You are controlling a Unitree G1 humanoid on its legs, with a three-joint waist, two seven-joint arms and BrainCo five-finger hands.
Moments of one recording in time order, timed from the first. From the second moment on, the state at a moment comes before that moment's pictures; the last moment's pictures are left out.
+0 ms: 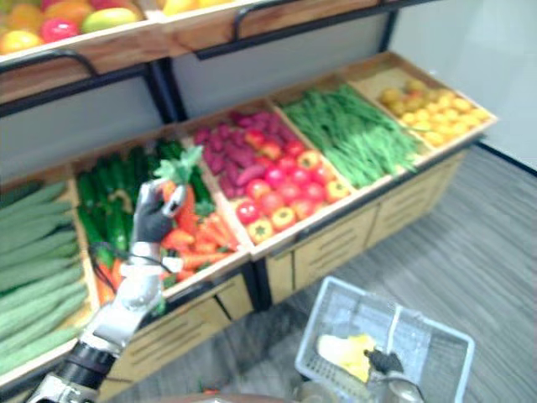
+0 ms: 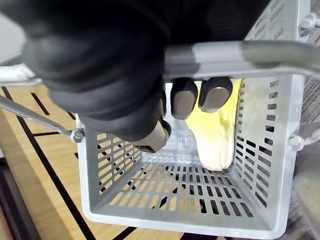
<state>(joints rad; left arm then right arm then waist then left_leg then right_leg) -0.13 0.36 -0.25 0.05 0.36 -0.38 0.56 0.06 -0.25 -0.21 0.92 0.30 -0.03 0.08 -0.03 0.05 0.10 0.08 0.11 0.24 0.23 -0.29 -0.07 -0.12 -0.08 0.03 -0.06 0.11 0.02</state>
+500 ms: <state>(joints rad) -0.15 0.24 -0.40 0.13 0.42 -0.39 0.59 0.01 -0.22 0.23 0.59 0.31 0.07 0.10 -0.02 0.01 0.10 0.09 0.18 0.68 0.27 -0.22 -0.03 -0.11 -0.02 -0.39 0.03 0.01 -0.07</state>
